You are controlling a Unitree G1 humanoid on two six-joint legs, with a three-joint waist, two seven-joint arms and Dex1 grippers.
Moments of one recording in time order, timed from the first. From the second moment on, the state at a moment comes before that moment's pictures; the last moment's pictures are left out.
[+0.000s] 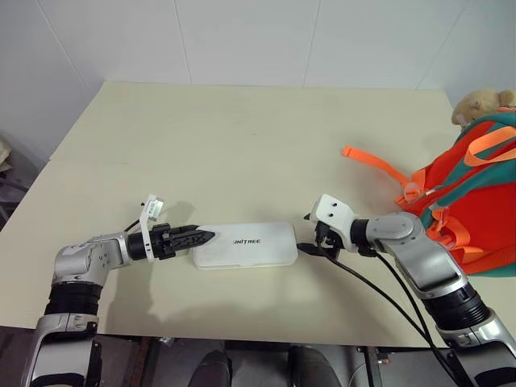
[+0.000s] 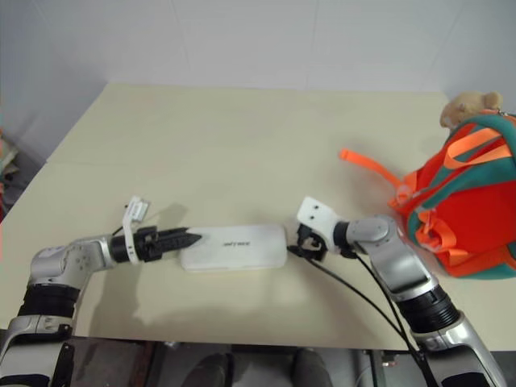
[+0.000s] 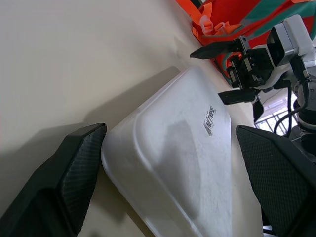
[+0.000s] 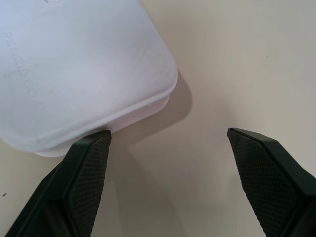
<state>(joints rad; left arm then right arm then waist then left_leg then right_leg) -0.51 0.64 0.09 0.37 -0.62 0.89 -1.12 -0.53 -0.65 0.28 -0.17 0.07 0.63 0.90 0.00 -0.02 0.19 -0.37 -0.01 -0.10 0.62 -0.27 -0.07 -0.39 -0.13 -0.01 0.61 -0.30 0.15</state>
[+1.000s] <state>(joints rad) -0.30 0.75 0.23 0.16 -0.69 1.04 -1.08 -0.59 -0.62 0.30 -0.08 0.00 0.61 0.86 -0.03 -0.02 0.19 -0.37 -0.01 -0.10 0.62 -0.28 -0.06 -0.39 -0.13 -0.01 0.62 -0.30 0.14</state>
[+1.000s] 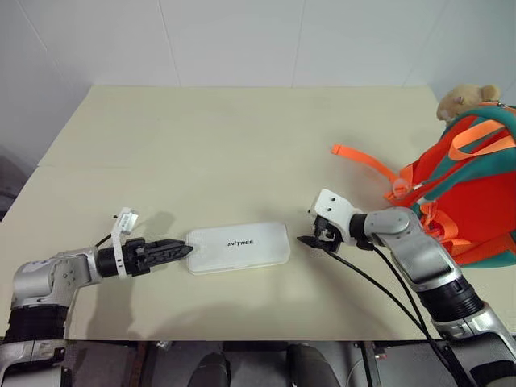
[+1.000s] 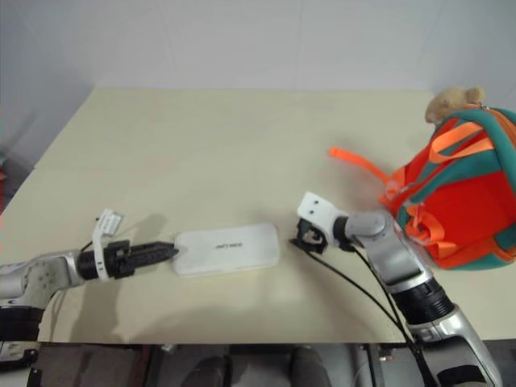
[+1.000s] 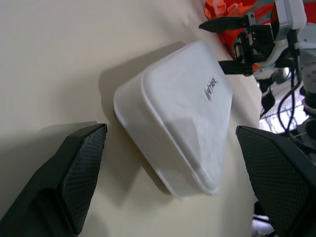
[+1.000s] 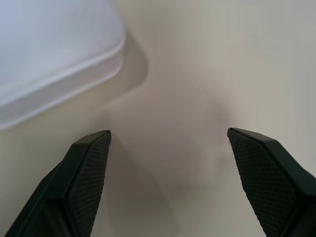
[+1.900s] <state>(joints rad) -0.36 0.60 0.23 0.16 -0.72 1.06 -0.96 -0.60 -0.60 0.31 -0.08 -0.02 0.61 0.88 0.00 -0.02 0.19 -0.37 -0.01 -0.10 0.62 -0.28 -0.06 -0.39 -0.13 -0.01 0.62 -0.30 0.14</state>
